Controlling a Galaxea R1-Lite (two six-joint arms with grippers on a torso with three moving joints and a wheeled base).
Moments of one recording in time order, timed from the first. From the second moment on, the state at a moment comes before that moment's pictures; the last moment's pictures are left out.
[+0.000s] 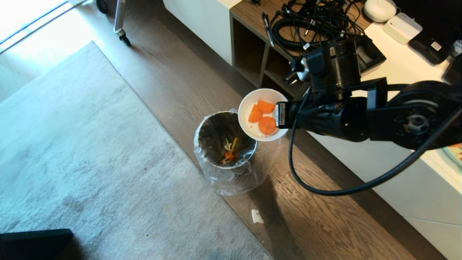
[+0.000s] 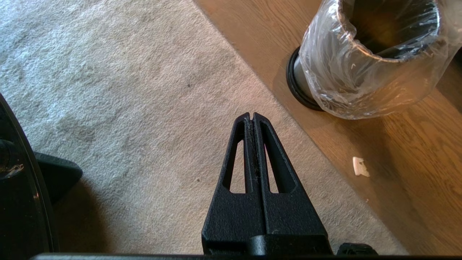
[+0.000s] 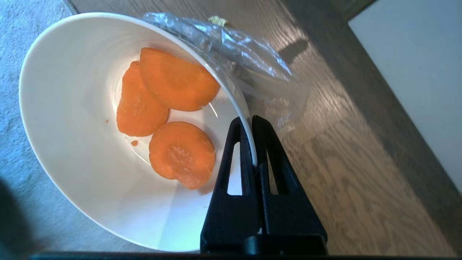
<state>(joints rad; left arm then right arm) 0.00 0.00 0.00 -0.01 0.01 -0.09 0.71 1.81 -1.46 0.00 -0.46 0.23</state>
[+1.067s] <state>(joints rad) 0.00 0.00 0.00 -0.01 0.01 -0.09 0.75 1.93 -1.27 -0.86 -0.45 -0.61</state>
